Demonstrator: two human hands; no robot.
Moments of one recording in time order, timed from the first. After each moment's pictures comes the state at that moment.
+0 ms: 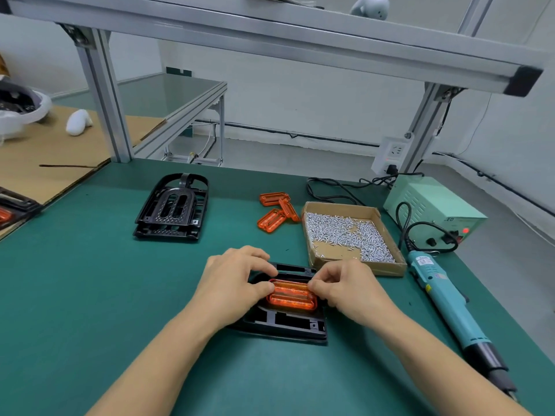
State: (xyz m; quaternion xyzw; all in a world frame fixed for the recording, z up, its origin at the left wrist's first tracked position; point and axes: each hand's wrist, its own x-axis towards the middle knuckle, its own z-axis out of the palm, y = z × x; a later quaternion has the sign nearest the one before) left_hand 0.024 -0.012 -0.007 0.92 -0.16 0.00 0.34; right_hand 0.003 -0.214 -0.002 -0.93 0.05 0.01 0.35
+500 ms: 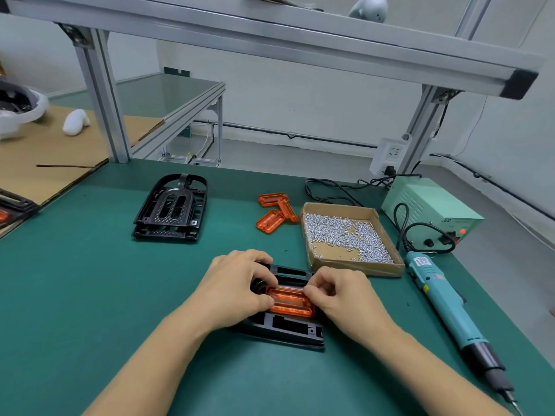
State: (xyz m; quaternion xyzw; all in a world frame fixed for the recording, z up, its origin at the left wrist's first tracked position) left_hand 0.026 -0.010 -0.005 0.93 -0.22 -0.03 0.28; right_hand -0.006 -0.214 -0.019 -0.95 -0.02 -0.07 0.29
